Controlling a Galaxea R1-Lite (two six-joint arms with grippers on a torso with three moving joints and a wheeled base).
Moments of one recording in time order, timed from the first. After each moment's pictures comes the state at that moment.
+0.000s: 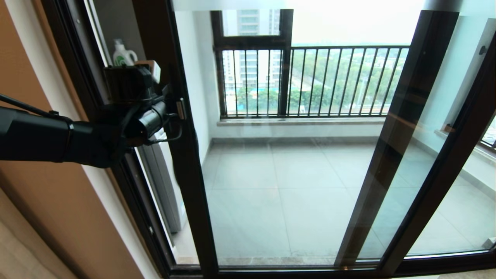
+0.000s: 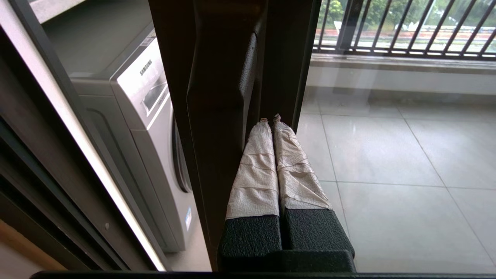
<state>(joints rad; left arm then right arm) -0.27 1.90 -1.30 -0.56 0.32 -0.06 0.00 0.00 0.00 -0.02 0.03 -0.07</state>
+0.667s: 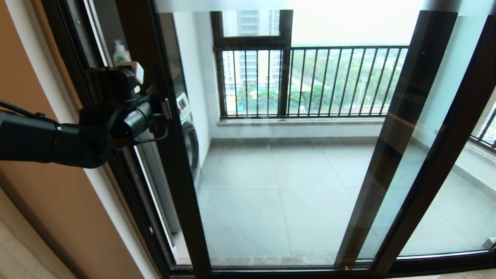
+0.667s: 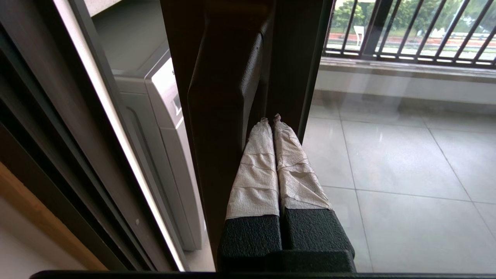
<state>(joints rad) -0.18 1.90 -1.27 -0.58 0.32 -0.06 0.00 0.00 0.00 -0.02 0.03 -0.06</state>
